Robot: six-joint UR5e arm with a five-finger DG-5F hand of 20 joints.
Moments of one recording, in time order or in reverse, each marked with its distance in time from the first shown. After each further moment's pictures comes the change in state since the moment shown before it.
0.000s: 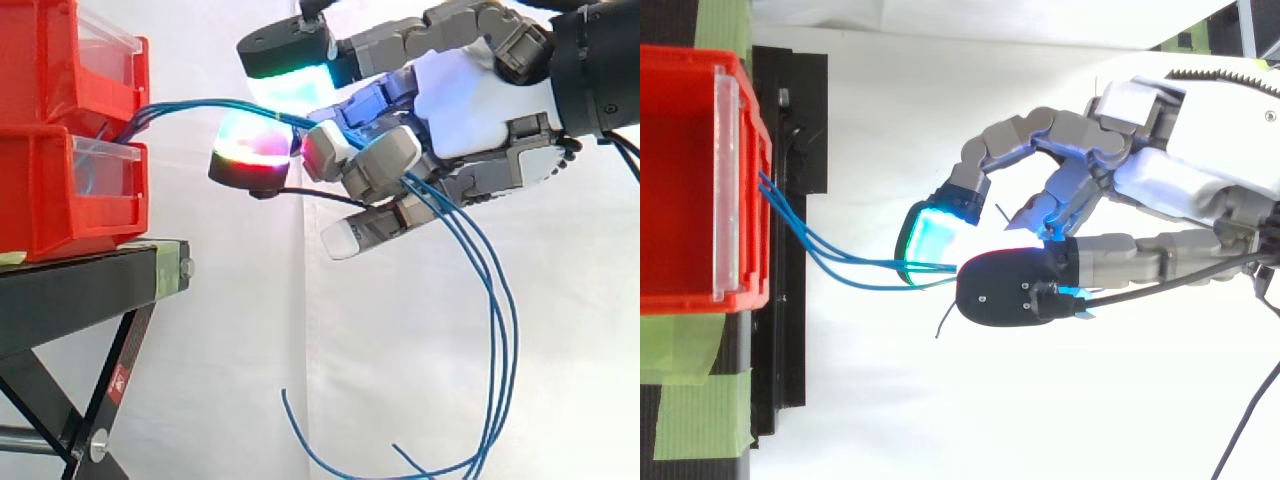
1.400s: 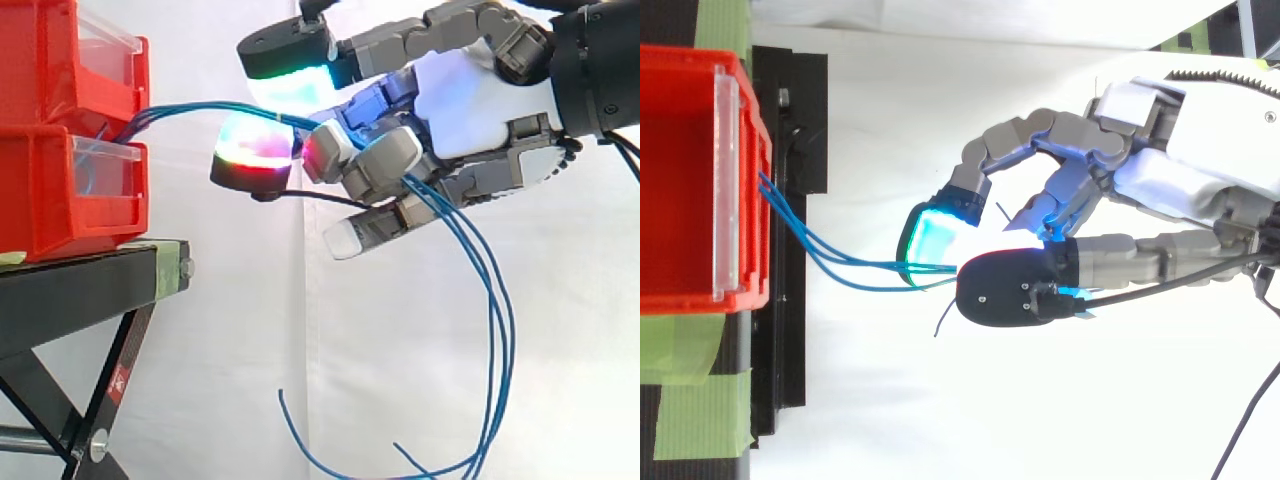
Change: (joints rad) arm 0.000 0.000 0.000 -0.001 0.000 0.000
